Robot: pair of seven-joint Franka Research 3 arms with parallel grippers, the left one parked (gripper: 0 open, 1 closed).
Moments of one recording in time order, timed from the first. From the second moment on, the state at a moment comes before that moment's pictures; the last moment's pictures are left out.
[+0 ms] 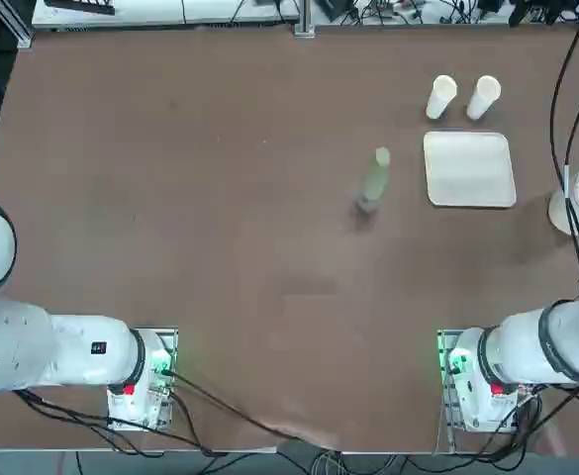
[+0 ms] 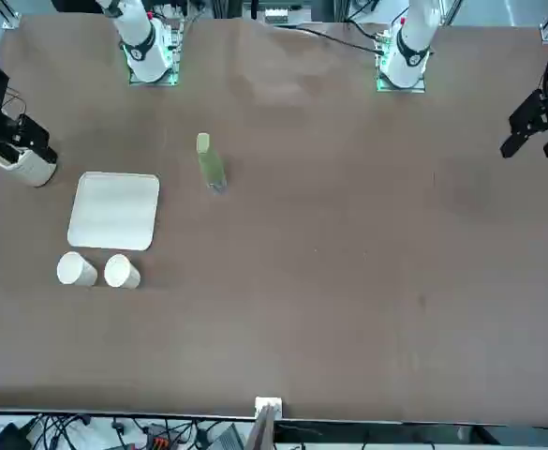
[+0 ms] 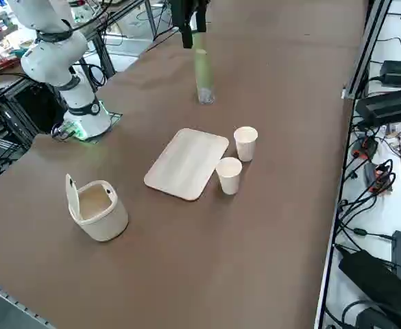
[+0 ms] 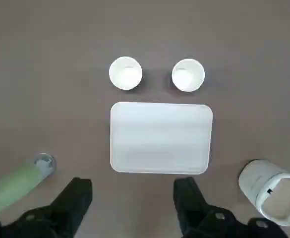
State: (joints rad) arm 0.00 0.02 0.00 -1.58 -0.01 1.58 0.00
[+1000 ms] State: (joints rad) arm 0.02 0.21 0.01 -1.61 -0.01 1.82 0.00
